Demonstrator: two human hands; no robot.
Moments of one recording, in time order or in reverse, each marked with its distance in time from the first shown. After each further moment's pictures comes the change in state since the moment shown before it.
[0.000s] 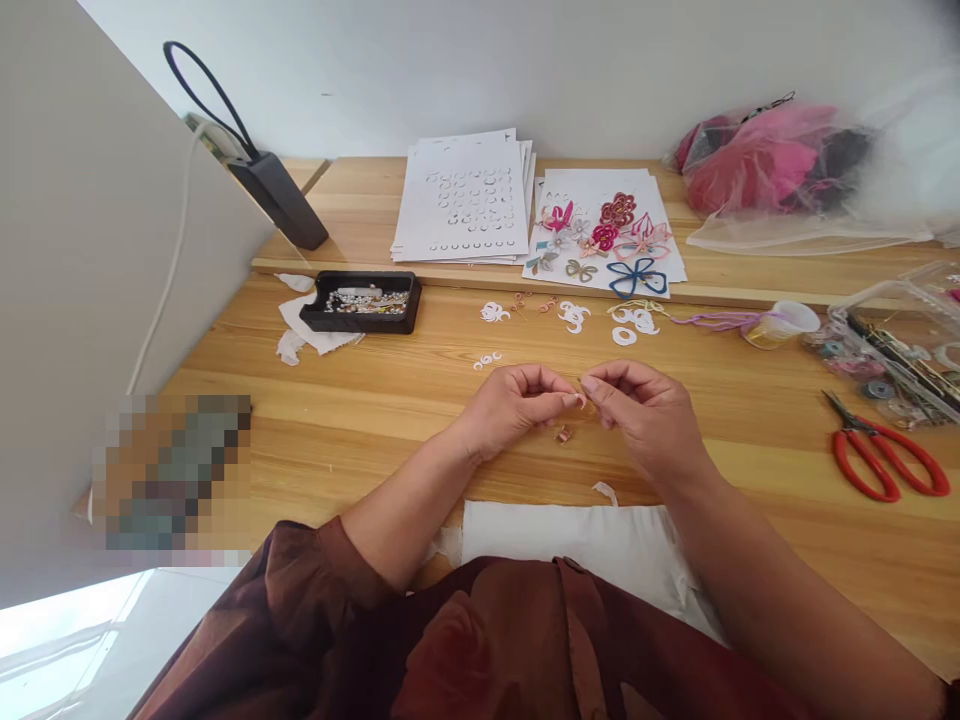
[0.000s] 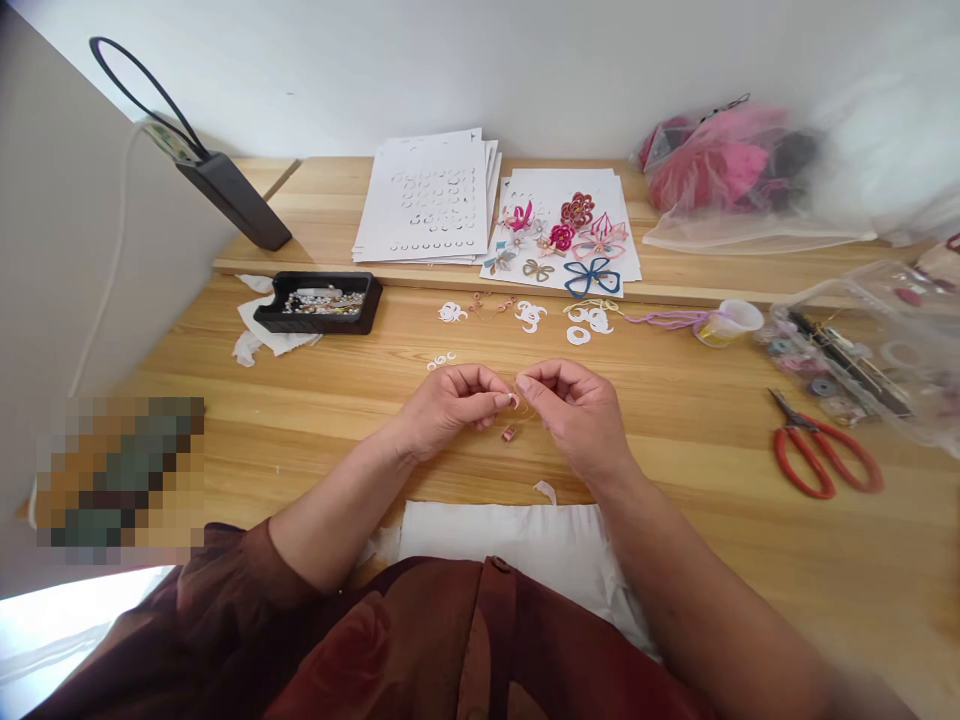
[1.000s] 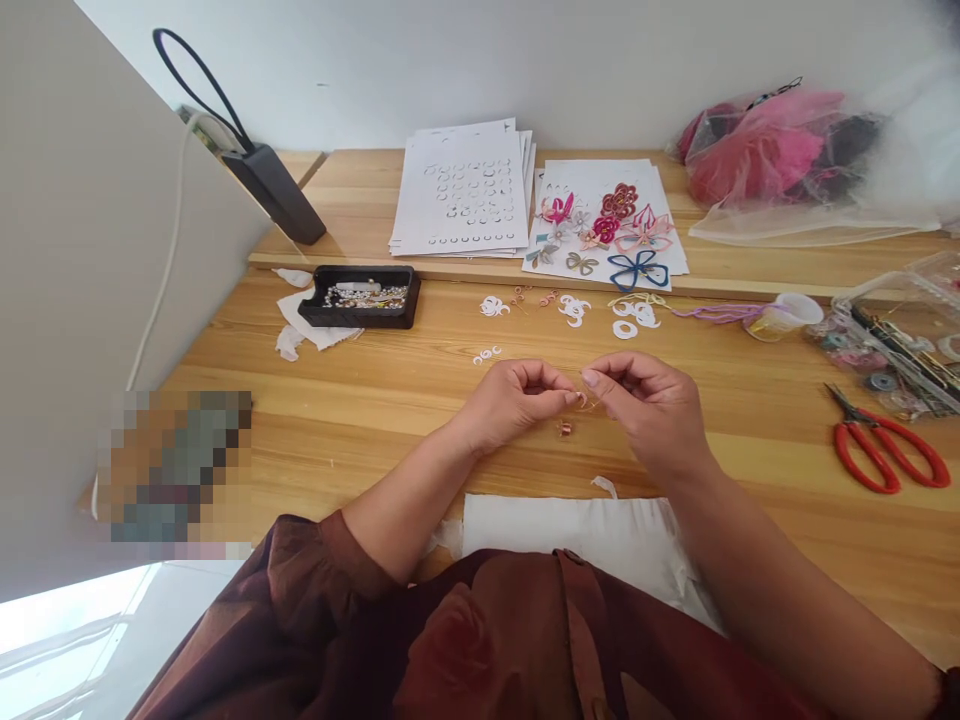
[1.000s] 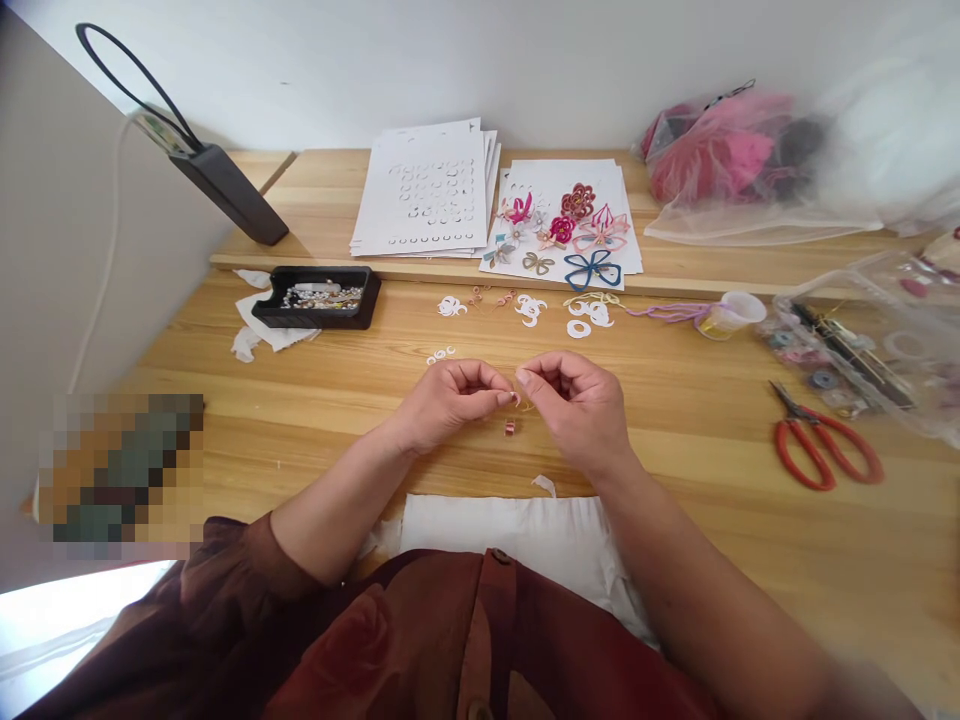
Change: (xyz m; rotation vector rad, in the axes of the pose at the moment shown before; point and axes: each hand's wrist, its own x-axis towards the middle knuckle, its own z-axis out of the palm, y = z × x) left_hand -0.001 -0.002 0.001 -0.025 -0.019 -0.028; right_hand -0.002 -0.002 -0.001 -0.136 0.028 -0.125
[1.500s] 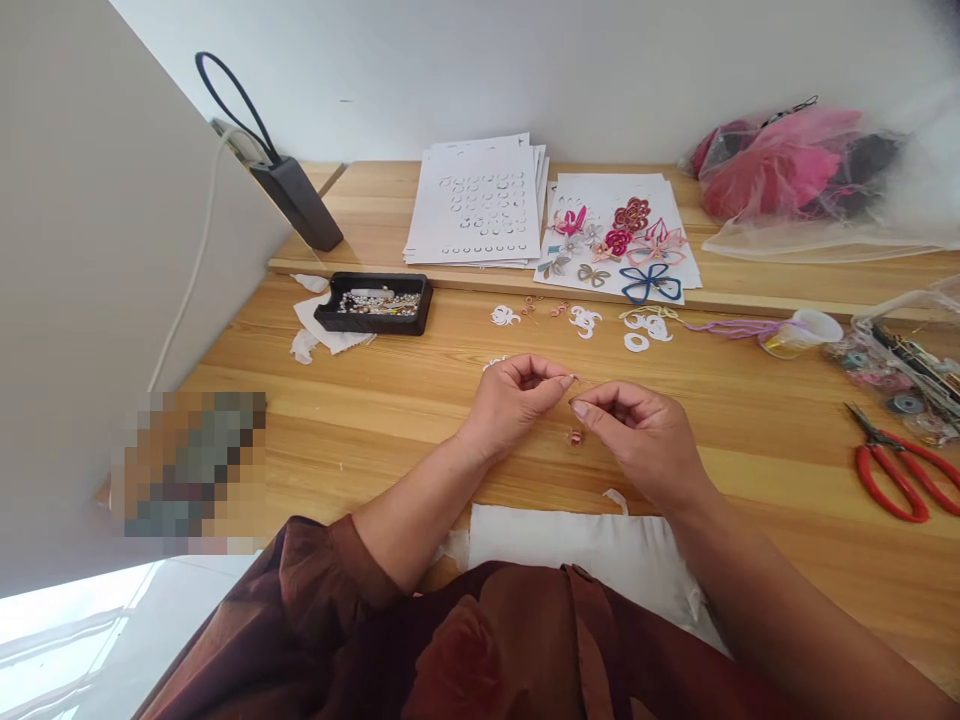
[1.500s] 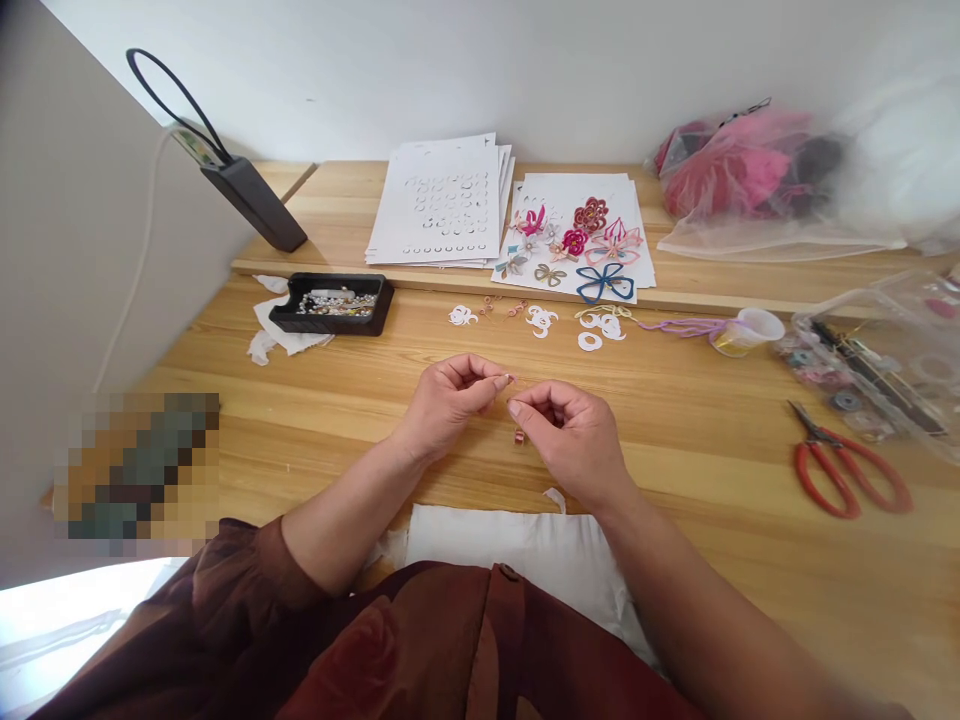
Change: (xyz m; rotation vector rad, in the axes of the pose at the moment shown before) left_hand 0.007 -0.003 -0.001 -0.050 0.296 0.186; right_hand -0.012 -0.006 0.010 0.035 -0.157 0.120
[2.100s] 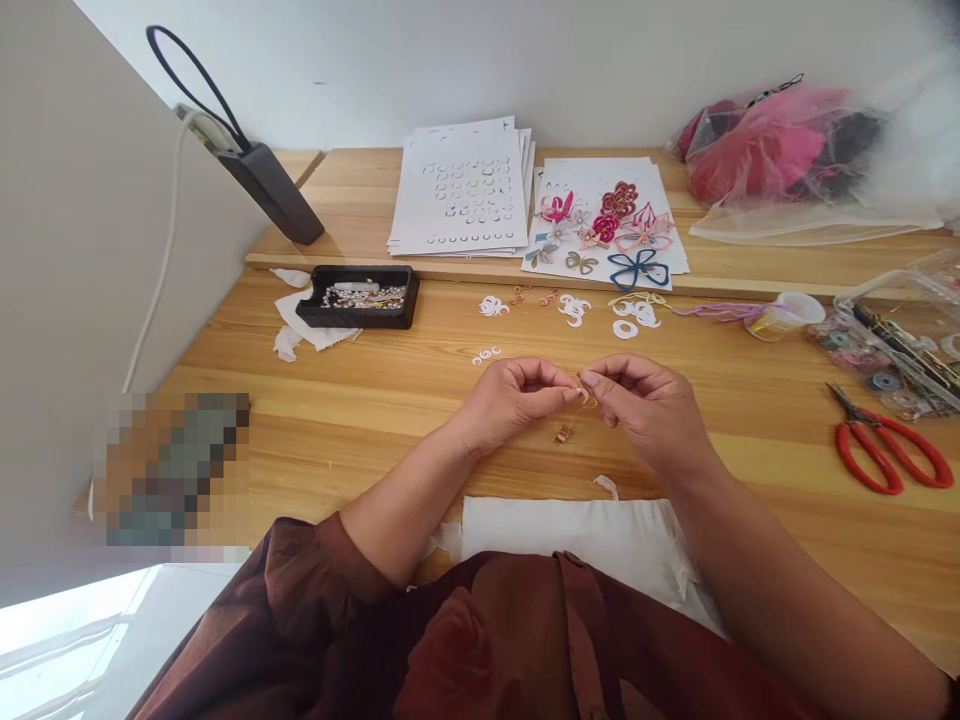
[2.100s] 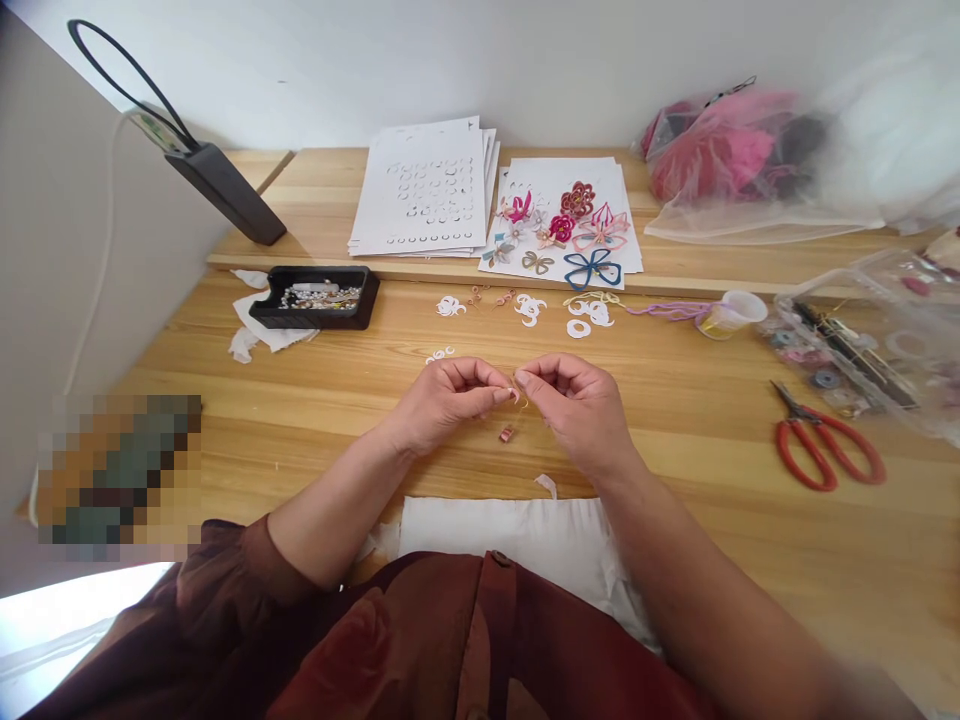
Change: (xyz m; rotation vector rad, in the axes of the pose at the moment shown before) left_hand -0.005 0.004 -0.003 0.060 -0.257 -0.107; right_hand 0.012 0.003 -0.011 0.088 0.120 0.021
